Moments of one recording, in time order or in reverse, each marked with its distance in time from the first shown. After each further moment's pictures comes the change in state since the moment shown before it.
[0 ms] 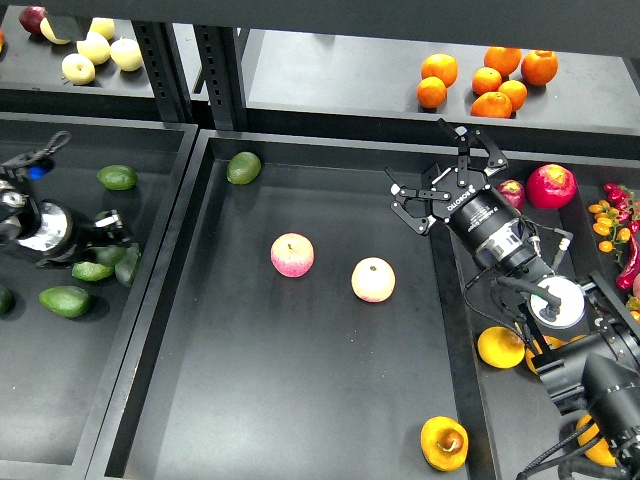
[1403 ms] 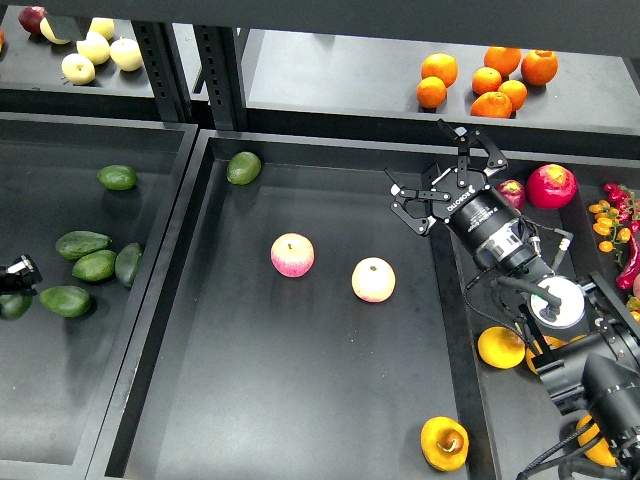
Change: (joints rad) left arm 0.129 -0.024 -0.013 0.271 -0.002 0.000 0.000; right arm 0.000 0.000 0.000 -0.001 -0.002 0.000 -0.001
